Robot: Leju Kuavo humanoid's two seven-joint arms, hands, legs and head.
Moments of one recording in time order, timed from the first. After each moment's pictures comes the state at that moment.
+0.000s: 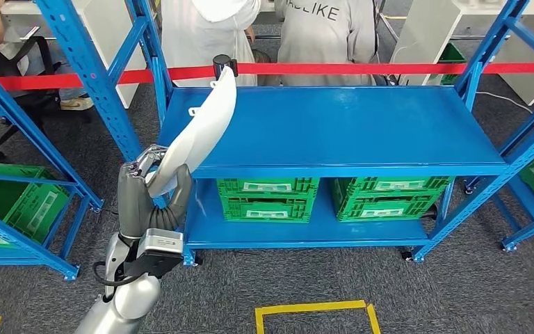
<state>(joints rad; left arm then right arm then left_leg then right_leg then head) -0.34 -0.03 -0.65 -1.54 -0.52 0.50 -0.39 -0.03 0.06 -0.01 -0.17 -0.15 -0.11 0.19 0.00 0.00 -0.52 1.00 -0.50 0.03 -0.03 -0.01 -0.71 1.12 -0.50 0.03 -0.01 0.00</state>
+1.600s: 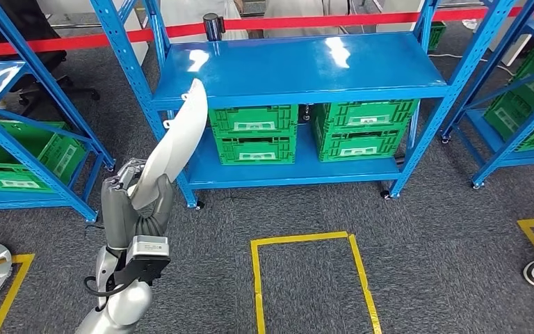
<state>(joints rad) -0.28 -0.01 -0.59 -1.51 -0.51 0.58 -0.44 -0.02 0.06 -0.03 -0.17 -0.20 -0.10 0.17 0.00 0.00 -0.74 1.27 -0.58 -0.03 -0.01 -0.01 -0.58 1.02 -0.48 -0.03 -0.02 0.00</state>
